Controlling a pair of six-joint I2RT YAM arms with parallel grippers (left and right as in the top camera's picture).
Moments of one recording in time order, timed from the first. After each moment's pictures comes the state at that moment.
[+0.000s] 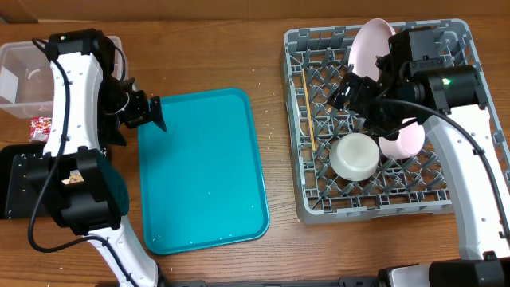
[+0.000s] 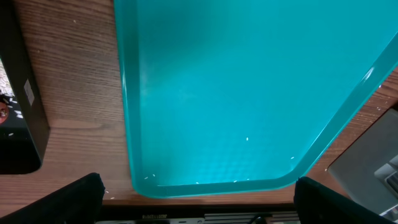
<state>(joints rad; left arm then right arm) 0.17 2.07 1.95 -1.68 0.19 -0.10 0.14 1.57 1.66 -1.28 -0.31 0.59</state>
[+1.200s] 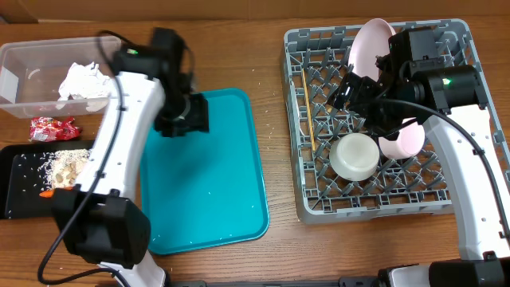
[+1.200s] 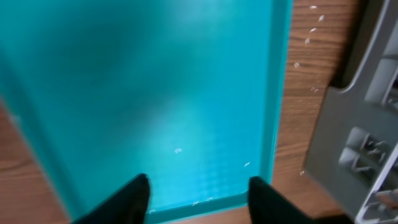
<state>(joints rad) -0.20 1.84 1.72 -1.40 0.19 -0.29 0.14 1.57 1.66 -1.28 -0.31 0.59</state>
